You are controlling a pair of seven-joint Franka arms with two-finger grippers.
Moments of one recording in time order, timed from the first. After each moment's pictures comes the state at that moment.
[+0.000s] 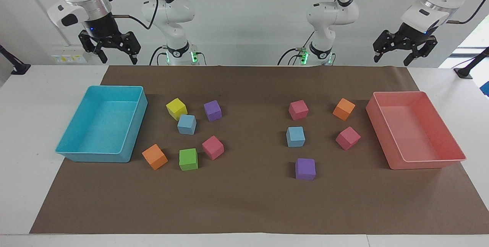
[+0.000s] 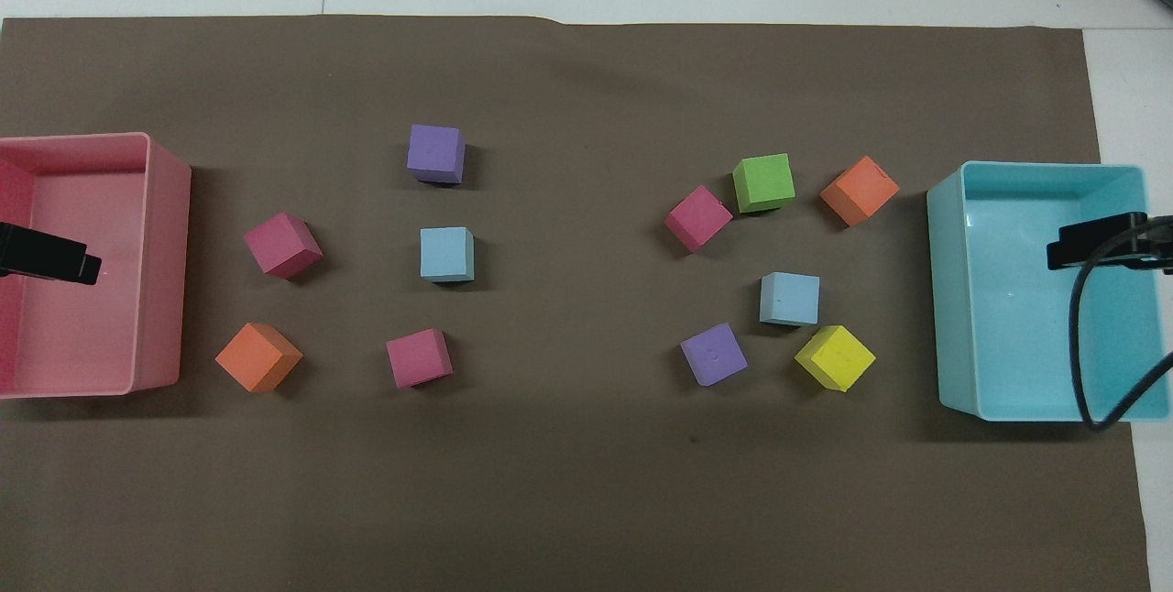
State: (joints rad) left arm -0.02 -0.04 -0.02 -1.49 -0.03 1.42 0.15; right arm 0.05 -0.08 -0.07 -1.57 -0.01 1.51 0.04
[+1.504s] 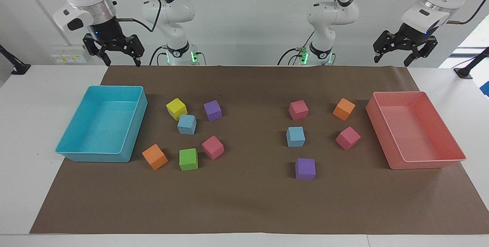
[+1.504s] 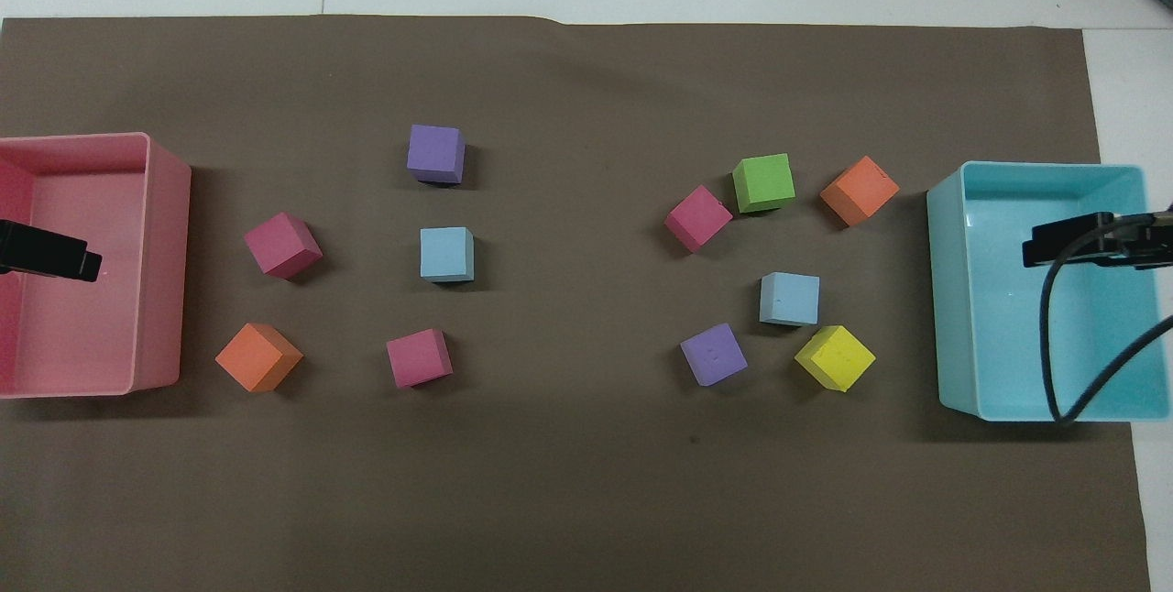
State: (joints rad) left arm -0.02 -0.04 -0.02 -1.49 -0.03 1.43 0.15; right arm 0.06 -0.07 -0.06 -1.64 -0.01 1.60 0.04
